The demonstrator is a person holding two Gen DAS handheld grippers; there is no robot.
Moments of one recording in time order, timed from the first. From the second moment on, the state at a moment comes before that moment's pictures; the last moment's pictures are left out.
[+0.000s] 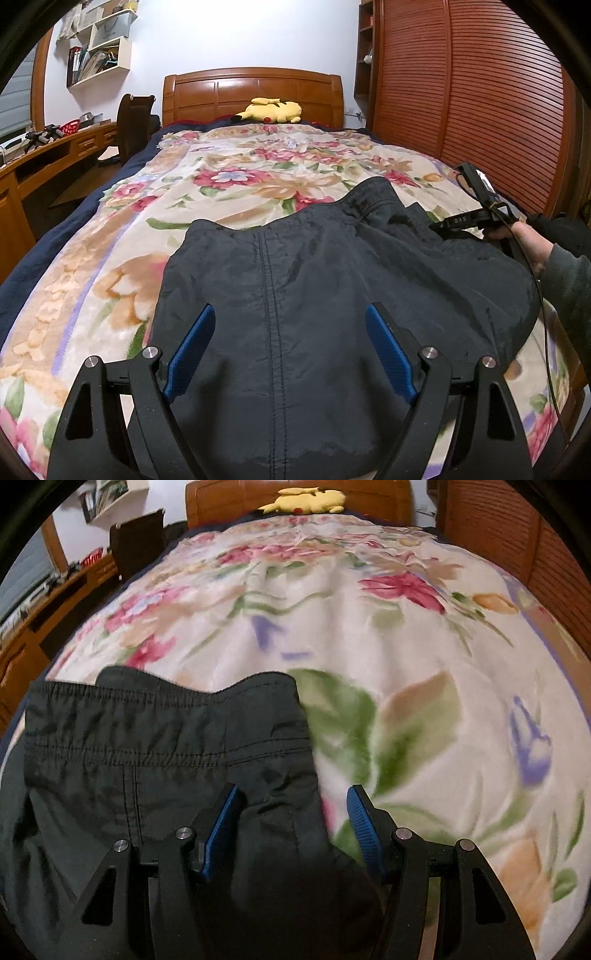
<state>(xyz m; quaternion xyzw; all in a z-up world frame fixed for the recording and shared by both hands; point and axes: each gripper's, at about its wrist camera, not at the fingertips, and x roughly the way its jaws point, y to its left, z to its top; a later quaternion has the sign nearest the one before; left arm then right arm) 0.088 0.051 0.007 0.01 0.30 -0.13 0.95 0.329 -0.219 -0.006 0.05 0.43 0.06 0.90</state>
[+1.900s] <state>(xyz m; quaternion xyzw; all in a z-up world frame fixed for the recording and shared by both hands) 0.071 0.054 0.005 0.02 0.30 -0.13 0.94 0.093 -0.048 0.015 -0.09 0.29 0.19 0.93</state>
